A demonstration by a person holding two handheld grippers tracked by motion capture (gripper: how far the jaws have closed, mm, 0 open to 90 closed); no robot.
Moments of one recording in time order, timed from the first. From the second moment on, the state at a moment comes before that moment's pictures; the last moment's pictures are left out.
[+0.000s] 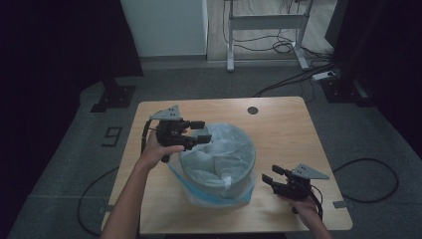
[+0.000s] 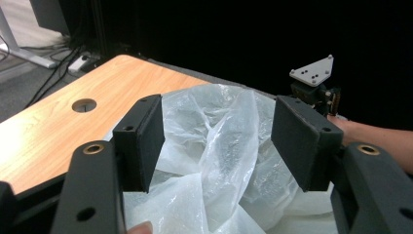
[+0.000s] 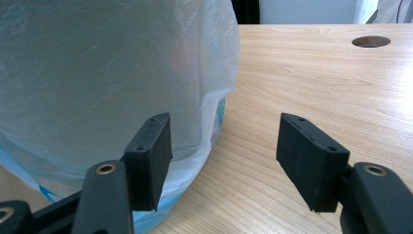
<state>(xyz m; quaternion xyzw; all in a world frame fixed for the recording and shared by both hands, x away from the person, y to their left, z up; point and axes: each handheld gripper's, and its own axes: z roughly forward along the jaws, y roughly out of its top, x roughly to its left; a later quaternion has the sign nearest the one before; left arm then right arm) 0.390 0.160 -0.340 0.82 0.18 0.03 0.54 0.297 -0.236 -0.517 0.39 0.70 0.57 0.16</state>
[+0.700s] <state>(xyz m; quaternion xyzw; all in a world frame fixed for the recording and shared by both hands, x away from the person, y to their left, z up) 0.410 0.096 -0.345 0.90 0.15 0.01 0.42 0.296 -0.237 -0.518 0.39 0.71 0.57 0.16</state>
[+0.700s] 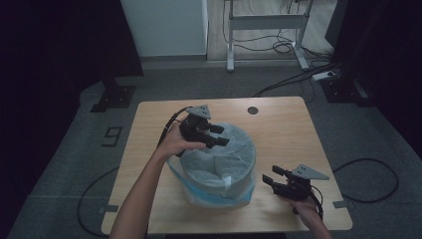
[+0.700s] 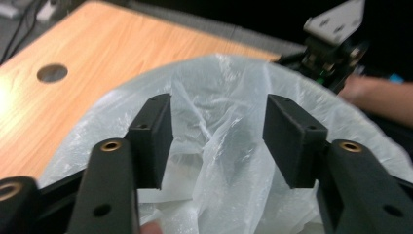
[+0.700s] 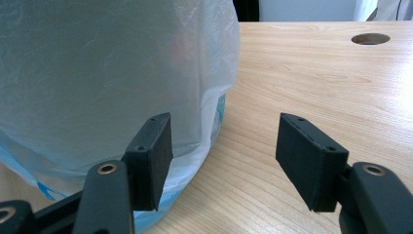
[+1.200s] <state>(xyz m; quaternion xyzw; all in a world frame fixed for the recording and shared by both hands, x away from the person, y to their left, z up) 0.410 0.064 -0.351 0.94 0.13 0.01 0.32 0.296 -0.237 -0.518 0.39 0.71 0.57 0.16</state>
